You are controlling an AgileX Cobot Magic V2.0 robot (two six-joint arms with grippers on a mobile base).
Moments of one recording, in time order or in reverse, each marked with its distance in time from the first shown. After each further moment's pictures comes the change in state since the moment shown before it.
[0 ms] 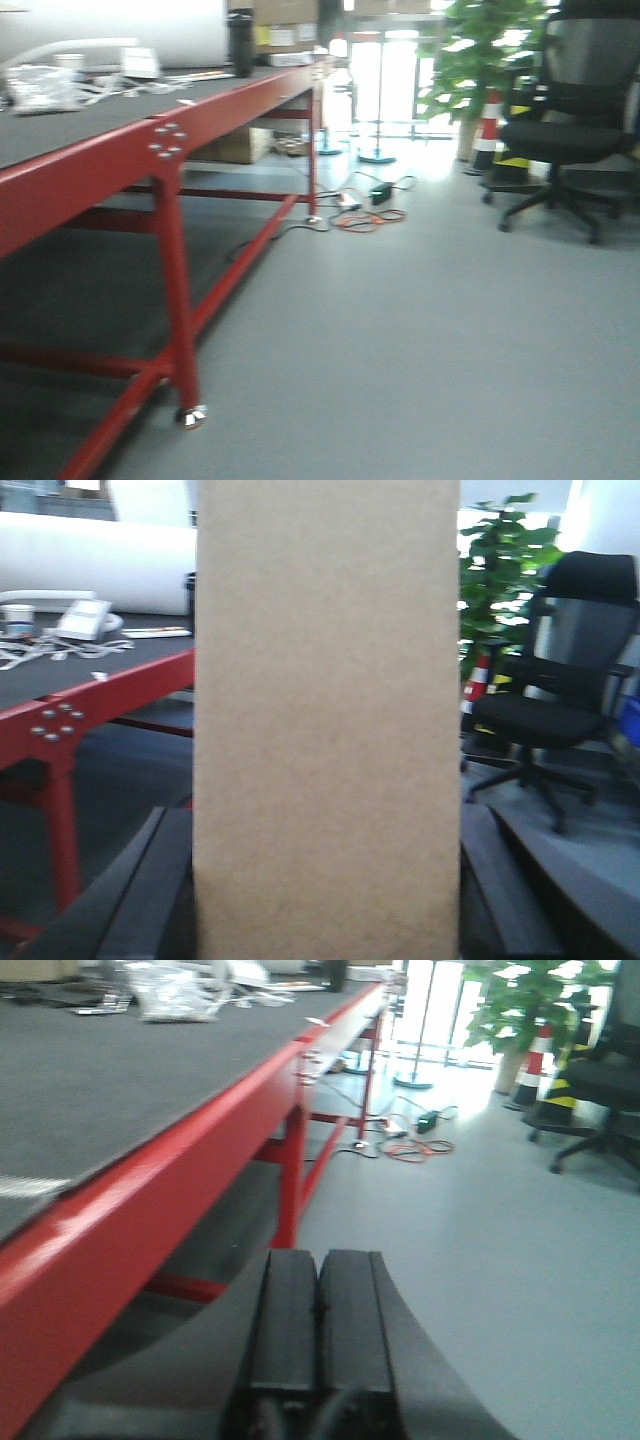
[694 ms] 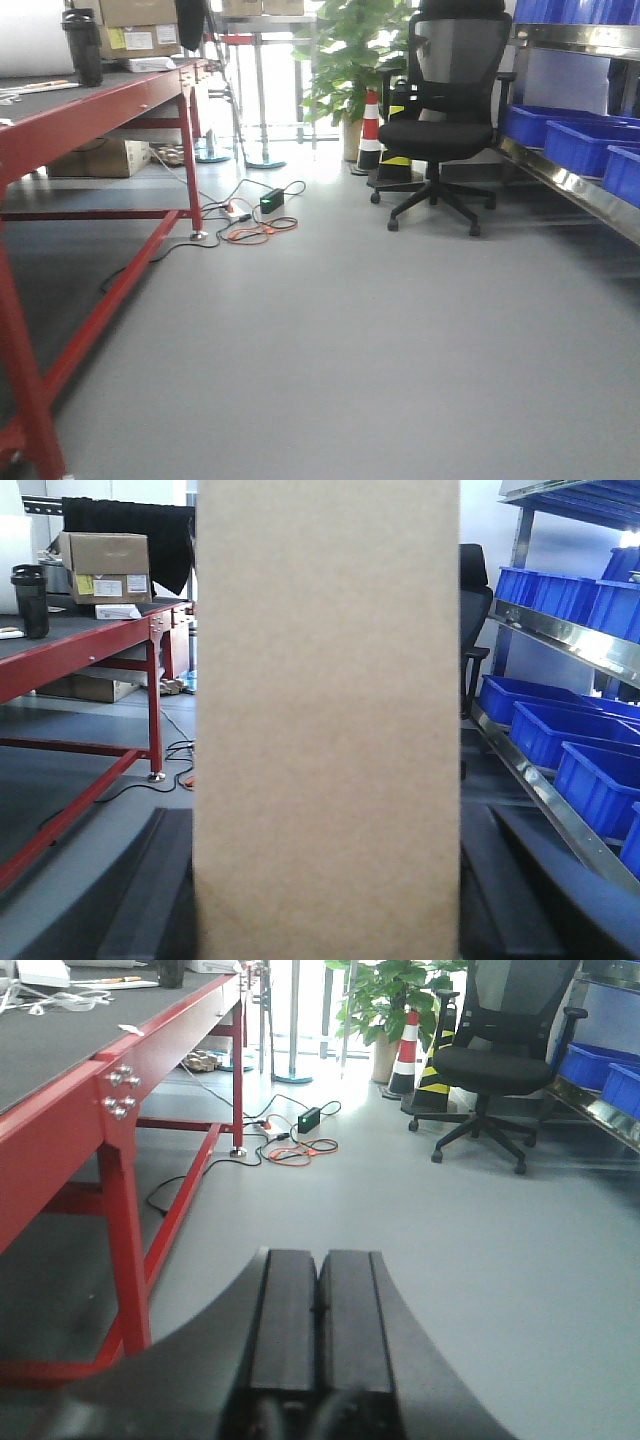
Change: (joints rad) left arm 0.000 0.000 0.000 0.000 0.000 0.000; right arm -0.001 -0.002 0.000 0.000 0.000 0.000
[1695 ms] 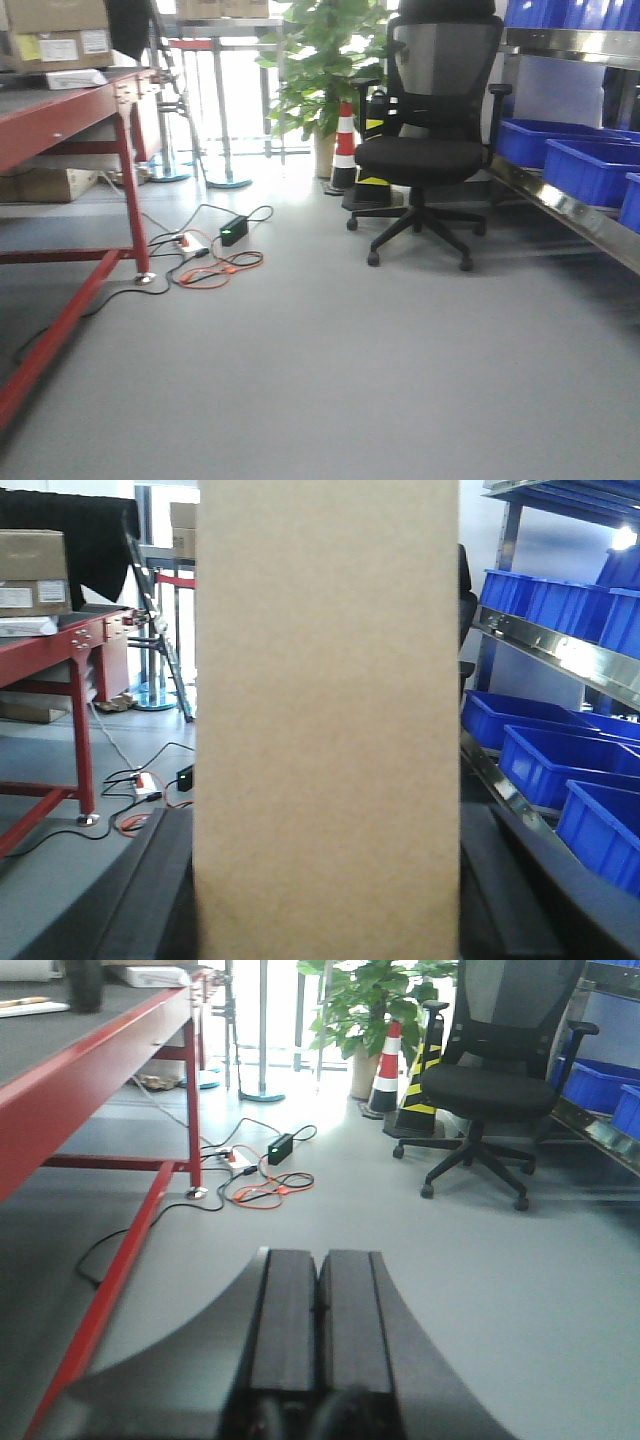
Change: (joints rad) left arm 0.000 0.000 0.000 0.000 0.000 0.000; right arm 0.000 0.000 0.000 0.000 0.000 -0.002
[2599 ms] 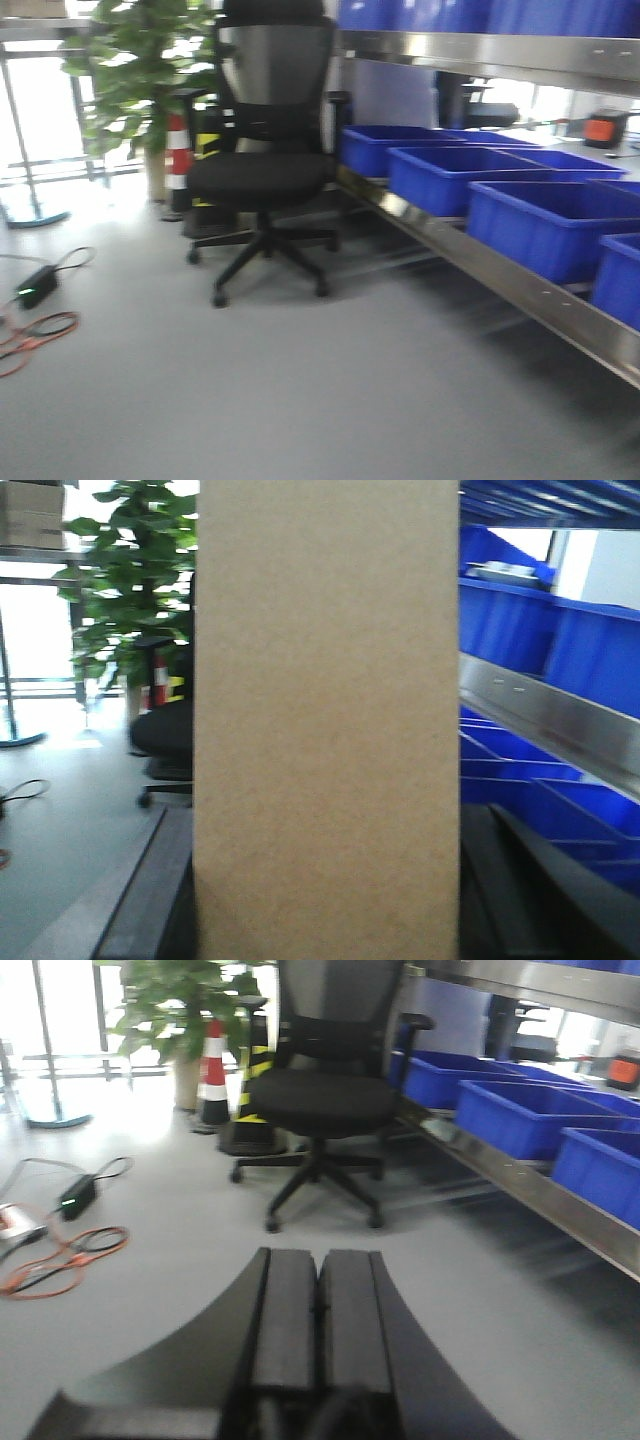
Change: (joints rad) left arm 0.000 0.000 0.000 0.000 0.000 0.000; right arm 0.000 0.000 0.000 0.000 0.000 0.000
